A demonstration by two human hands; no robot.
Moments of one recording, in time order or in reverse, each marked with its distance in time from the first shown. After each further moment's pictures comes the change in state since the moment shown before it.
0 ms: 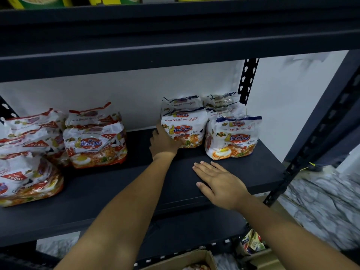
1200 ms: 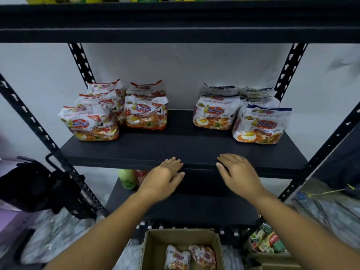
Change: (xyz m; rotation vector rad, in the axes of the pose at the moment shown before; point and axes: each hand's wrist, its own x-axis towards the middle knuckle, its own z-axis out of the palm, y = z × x) left_hand -0.230 -0.111 -0.112 0.302 -0.273 0.351; right_hand -0.049 -0.053 0.000 0.089 0.239 0.067
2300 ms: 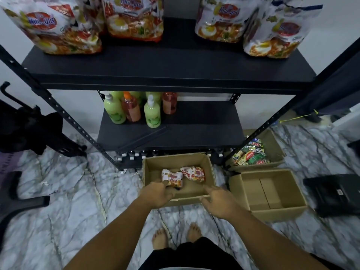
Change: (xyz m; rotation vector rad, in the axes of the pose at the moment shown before) left_hand -0.213 -0.095 0.177 0.021 -0.774 -0.343; right_hand -0.258 -0.128 0.150 0.064 -0.966 0.437
